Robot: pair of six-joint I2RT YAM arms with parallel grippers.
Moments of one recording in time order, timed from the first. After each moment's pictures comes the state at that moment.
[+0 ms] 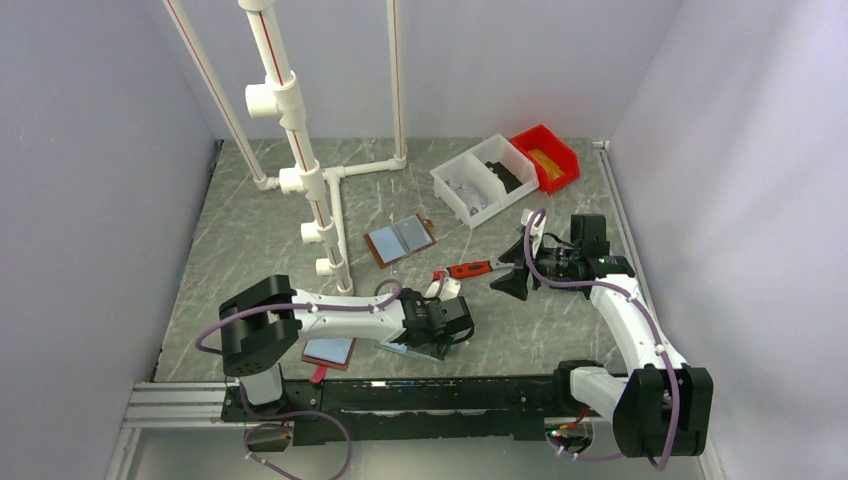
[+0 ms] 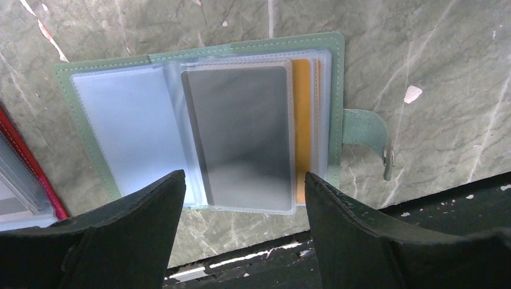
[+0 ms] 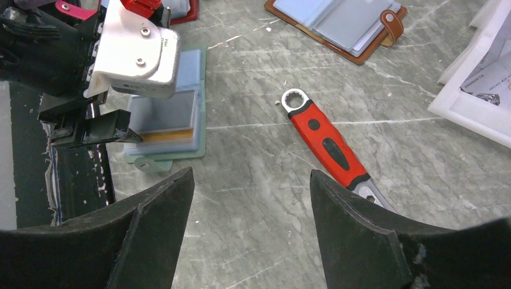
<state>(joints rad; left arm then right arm) -1.29 1.73 1.13 -0.69 -0.37 -0.83 0.01 1.07 0.70 -0.51 -1.09 -0.69</state>
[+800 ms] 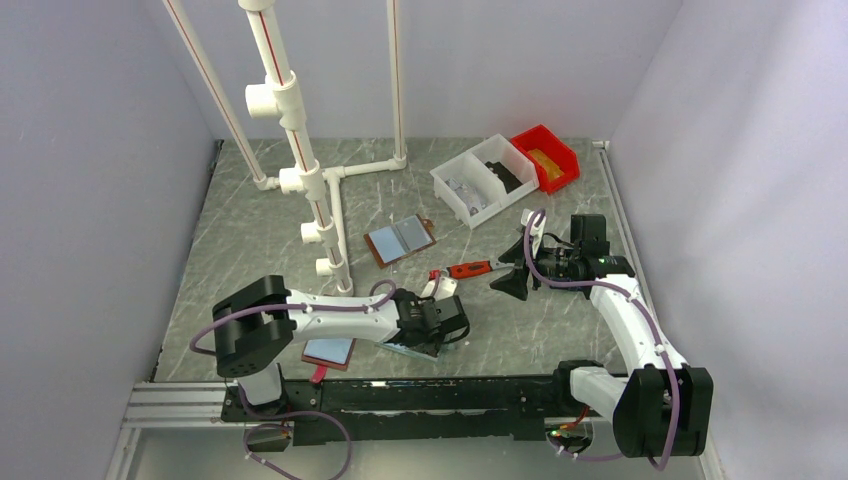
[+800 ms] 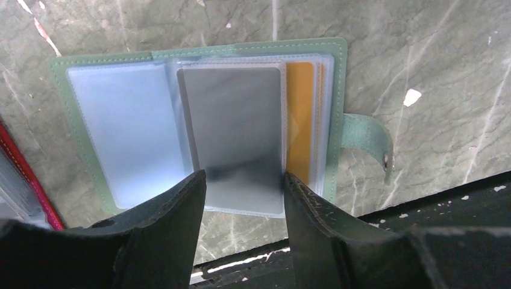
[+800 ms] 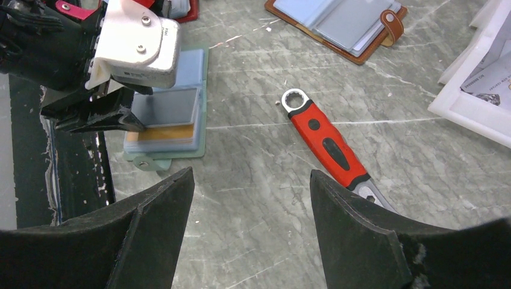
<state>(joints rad) -1.28 1.71 1.09 -0.64 -0.35 -0.84 0.01 1.07 0.70 -0.52 -1.09 -0.69</state>
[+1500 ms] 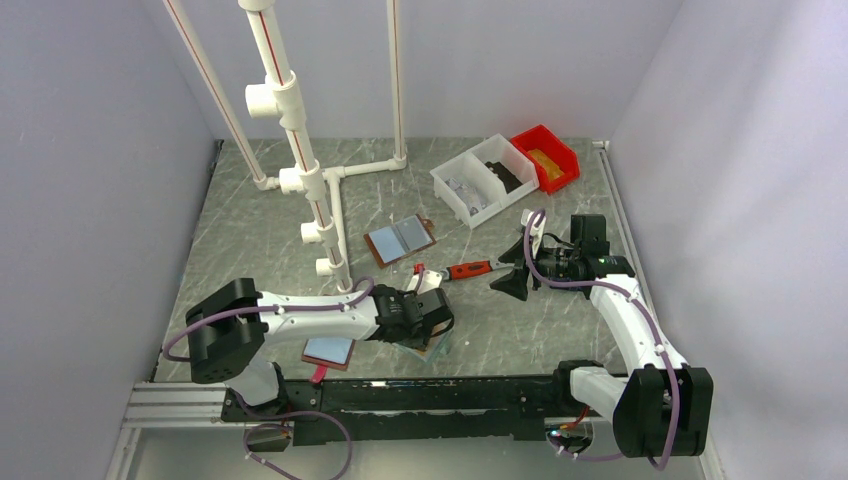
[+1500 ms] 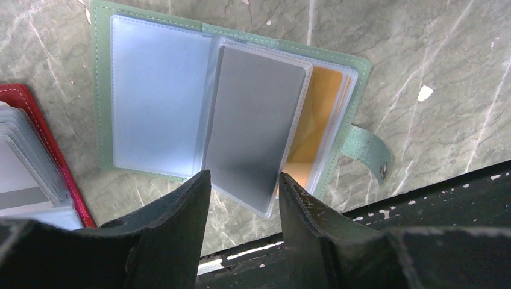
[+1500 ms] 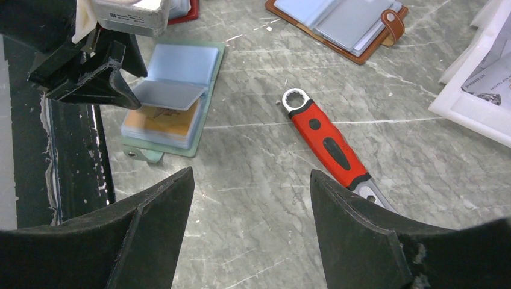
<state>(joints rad) -1.24 1.58 1.00 -0.63 -0.34 -0.84 0.01 1.07 0.70 -0.52 -1.09 -0.69</state>
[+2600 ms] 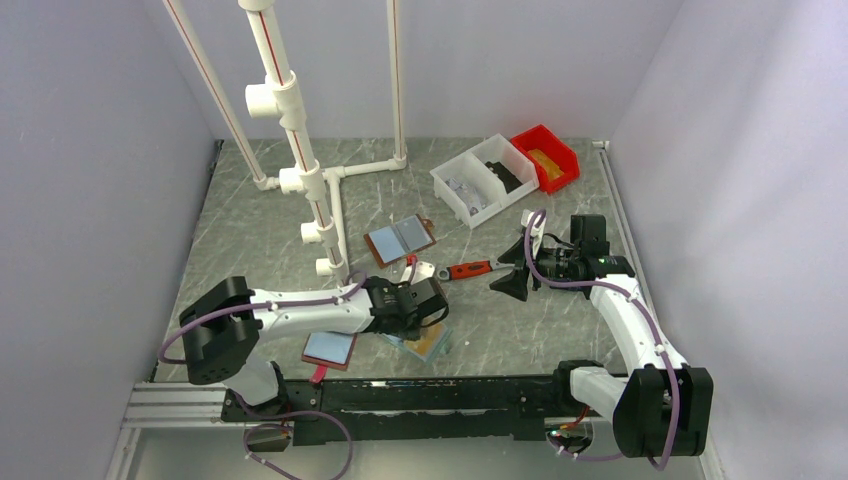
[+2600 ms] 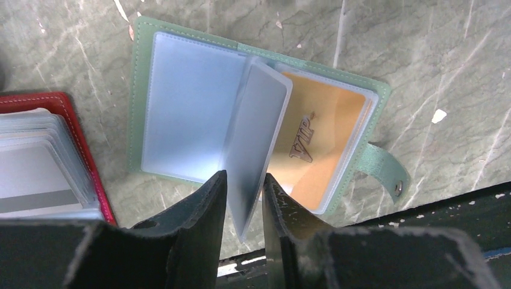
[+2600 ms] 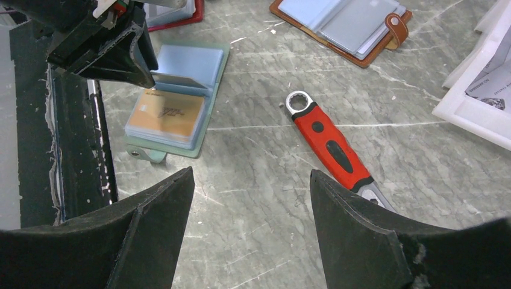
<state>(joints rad) -1.18 1.56 1.00 -0.64 -0.34 -0.82 0.01 1.07 0.70 -0.52 -1.10 -0.70</state>
